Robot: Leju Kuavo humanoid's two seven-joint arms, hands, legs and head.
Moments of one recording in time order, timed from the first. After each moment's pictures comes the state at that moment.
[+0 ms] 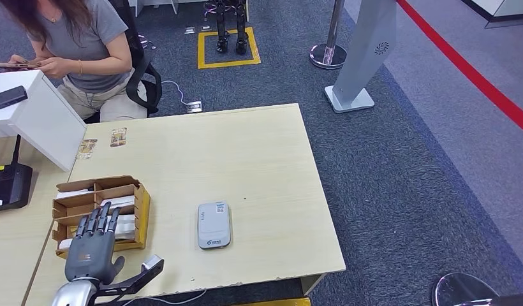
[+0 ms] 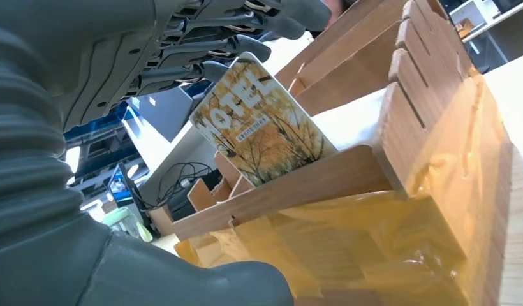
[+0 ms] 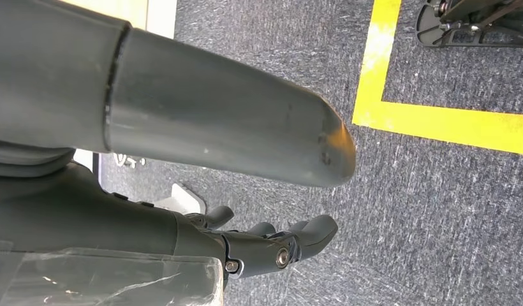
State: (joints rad) left arm 0.11 0.29 -0.27 -1.63 -1.49 -0.01 0.39; right arm -0.07 0.00 0.73 -0.15 -0.25 -0.24 0.18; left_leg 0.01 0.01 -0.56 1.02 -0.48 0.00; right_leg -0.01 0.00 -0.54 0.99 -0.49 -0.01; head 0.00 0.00
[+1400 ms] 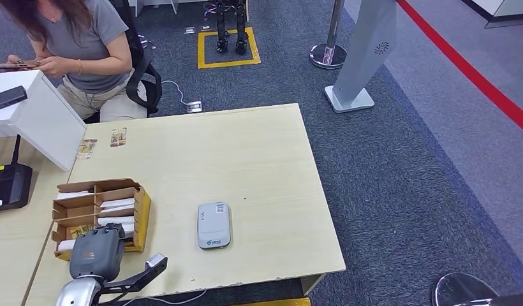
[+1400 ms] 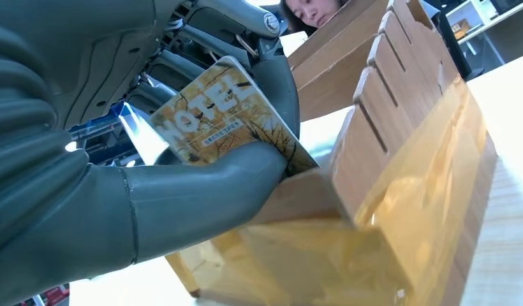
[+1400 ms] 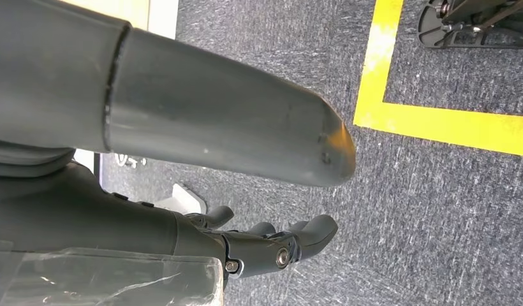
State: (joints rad) left arm 0.09 0.28 -0.28 -1.61 -1.48 0.00 0.39; right arm -0.07 0.00 0.73 -0.15 -0.25 -0.23 0.18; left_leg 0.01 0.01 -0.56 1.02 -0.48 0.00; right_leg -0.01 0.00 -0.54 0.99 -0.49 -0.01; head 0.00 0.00
